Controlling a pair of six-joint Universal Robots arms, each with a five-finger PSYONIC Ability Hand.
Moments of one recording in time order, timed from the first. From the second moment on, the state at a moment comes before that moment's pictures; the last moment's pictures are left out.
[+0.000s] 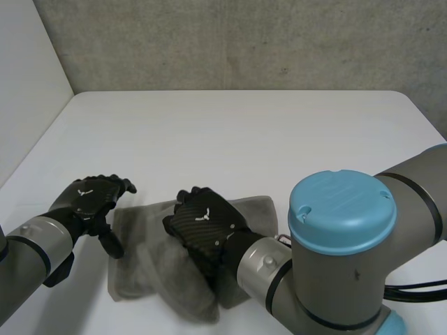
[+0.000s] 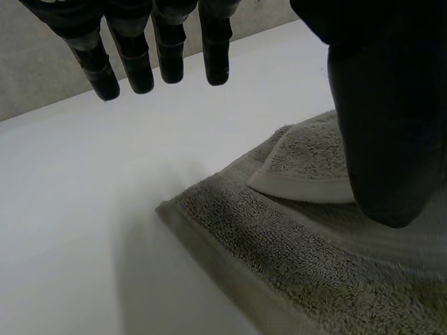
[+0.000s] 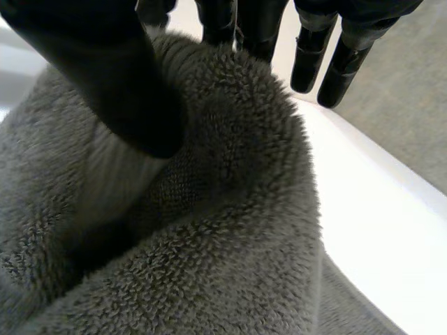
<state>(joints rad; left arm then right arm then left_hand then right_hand) 4.49 -1.65 -1.93 3.12 -1.41 3.30 2.42 -1.15 1.48 0.00 1.34 2.85 0.25 0.24 0.23 0.23 0.05 1.18 1.21 0.22 0.25 1.01</state>
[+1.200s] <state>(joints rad) 4.00 -2.34 -1.24 3.32 -1.42 3.18 1.73 -1.30 1.71 -0.07 1.14 2.92 0.25 0.24 0.23 0.23 0.05 0.57 0.59 0.22 0.25 0.37</state>
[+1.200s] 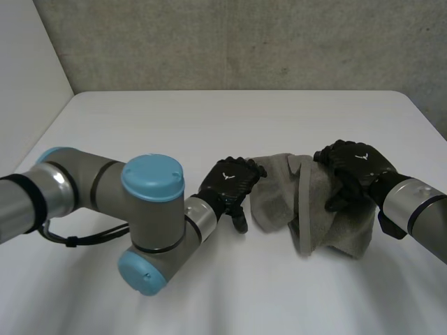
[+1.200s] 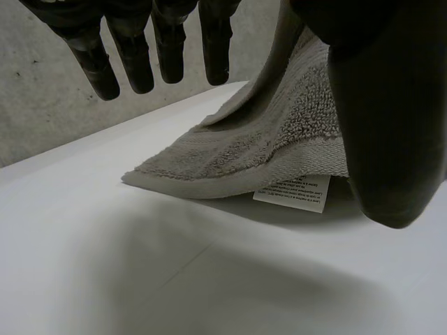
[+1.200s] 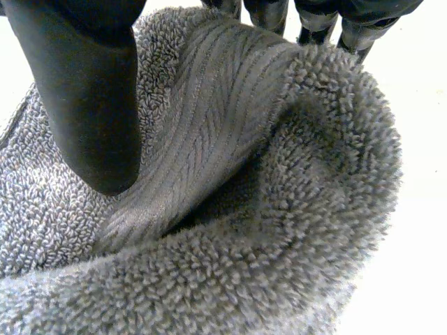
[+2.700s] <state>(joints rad) 4.47 -1.91 -1.63 3.30 -1.42 3.18 1.44 -1.14 1.52 -0.09 0.93 3.13 1.24 1.25 0.23 0.23 1.11 0.34 0.35 0.22 0.25 0.09</state>
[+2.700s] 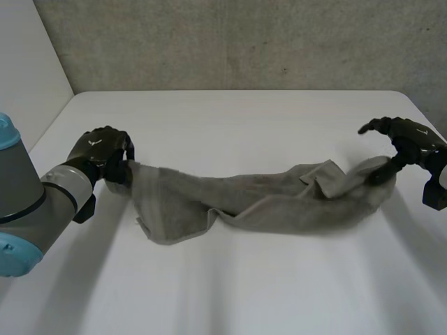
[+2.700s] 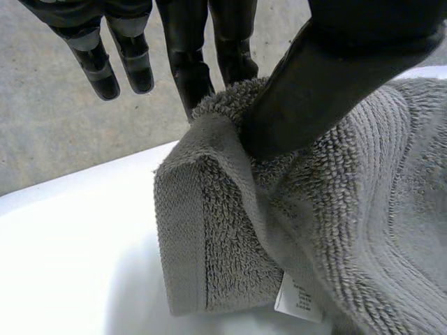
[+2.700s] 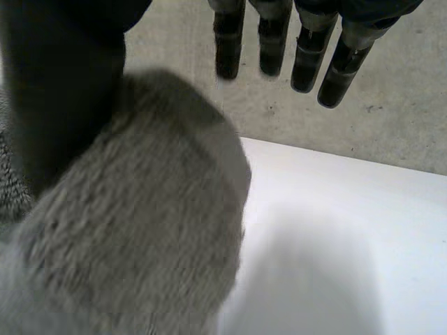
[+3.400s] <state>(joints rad) 4.25 -1.66 -1.86 3.30 -1.42 3.24 1.72 -1.30 1.66 0.05 1.02 2.61 0.28 0.27 0.23 0.23 0.07 0.24 0.25 0.22 0.25 0.06</state>
